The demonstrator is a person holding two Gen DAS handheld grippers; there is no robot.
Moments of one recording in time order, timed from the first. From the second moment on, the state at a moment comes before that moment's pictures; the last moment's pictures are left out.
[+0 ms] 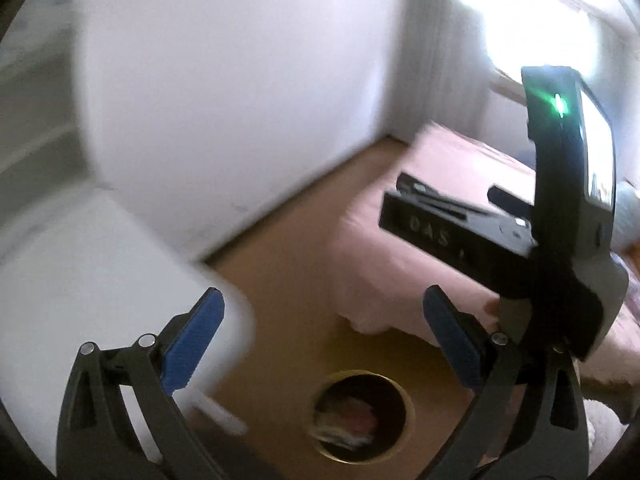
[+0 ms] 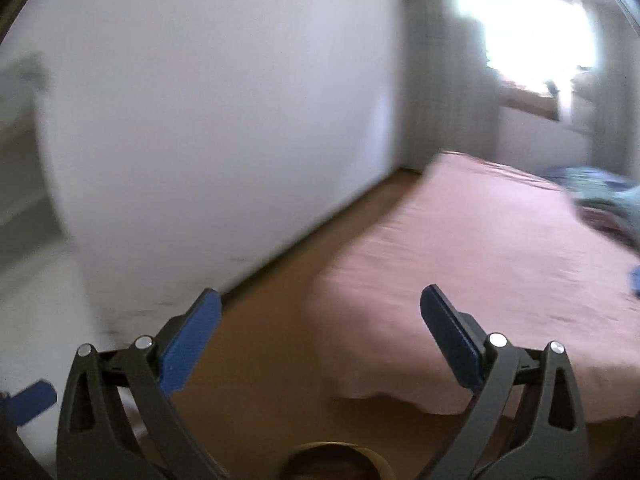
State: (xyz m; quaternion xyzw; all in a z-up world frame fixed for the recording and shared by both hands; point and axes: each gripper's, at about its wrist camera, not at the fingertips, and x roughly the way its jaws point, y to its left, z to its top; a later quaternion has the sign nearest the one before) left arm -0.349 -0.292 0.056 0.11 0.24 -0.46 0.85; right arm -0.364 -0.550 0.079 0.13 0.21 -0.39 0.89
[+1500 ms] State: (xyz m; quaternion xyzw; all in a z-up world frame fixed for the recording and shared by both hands) left arm -0.141 0.119 0.022 0.00 0.30 0.04 0.95; right arm -0.072 -0.155 0.042 0.03 0.35 0.03 0.93
